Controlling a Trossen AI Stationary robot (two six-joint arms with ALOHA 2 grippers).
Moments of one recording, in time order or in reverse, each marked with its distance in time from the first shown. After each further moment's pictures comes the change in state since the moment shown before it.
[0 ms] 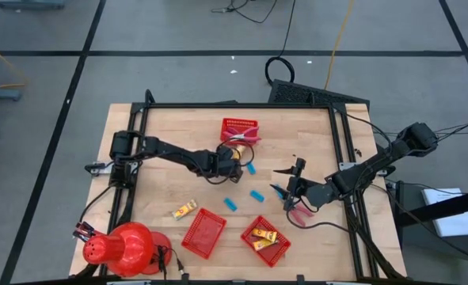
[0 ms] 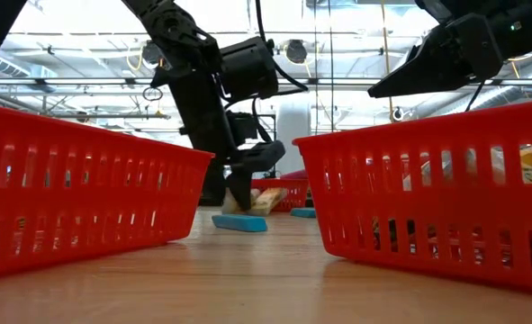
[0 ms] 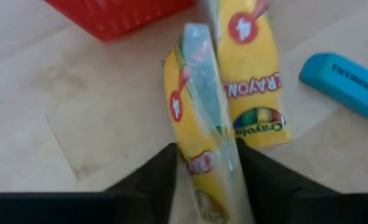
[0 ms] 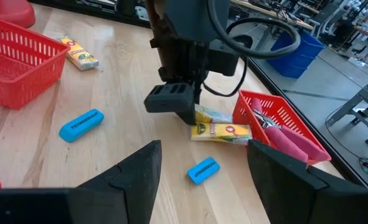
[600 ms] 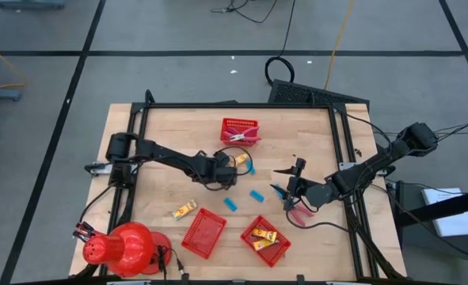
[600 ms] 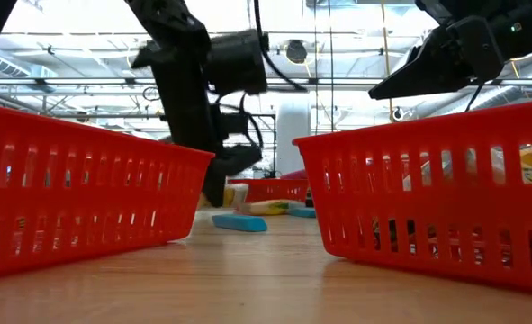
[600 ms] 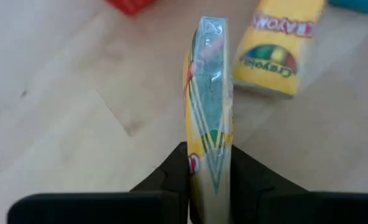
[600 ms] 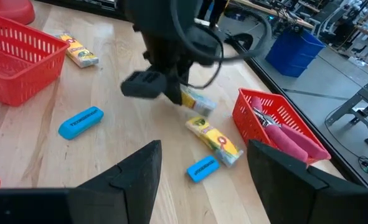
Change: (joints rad) left arm -0.063 -0.043 -0.004 -0.108 -0.094 0.106; right arm 0.000 0.000 0.000 -0.012 -0.001 0.004
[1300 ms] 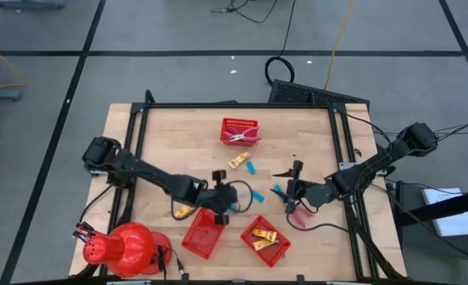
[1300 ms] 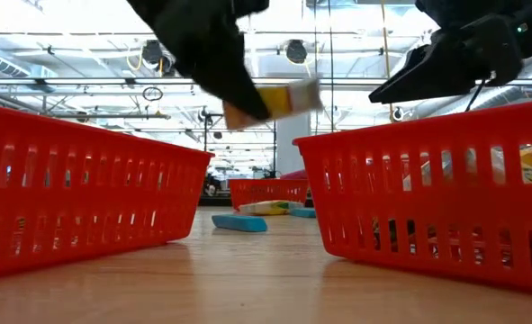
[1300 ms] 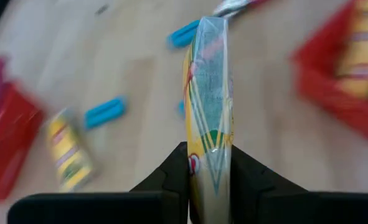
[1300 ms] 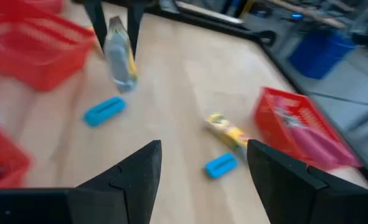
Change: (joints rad) left arm -0.276 -0.169 0.005 0.304 0.118 0.660; right arm -0.001 0.000 -0.001 -0.013 -0.105 -0.025
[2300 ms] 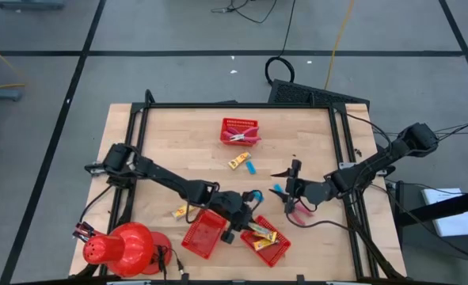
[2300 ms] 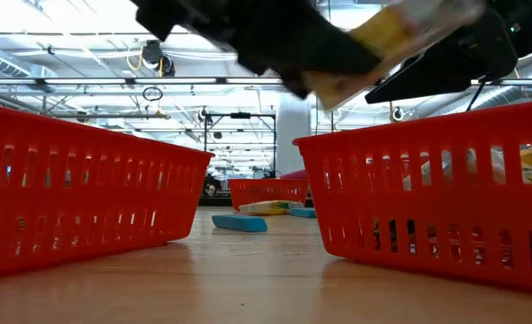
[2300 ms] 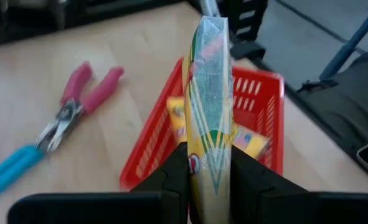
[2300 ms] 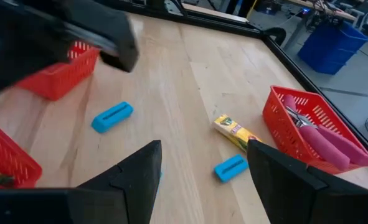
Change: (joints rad) left arm 0.021 0.200 0.063 0.451 0.575 0.261; right arm -0.032 0.000 -0.001 0.022 -0.047 0.024
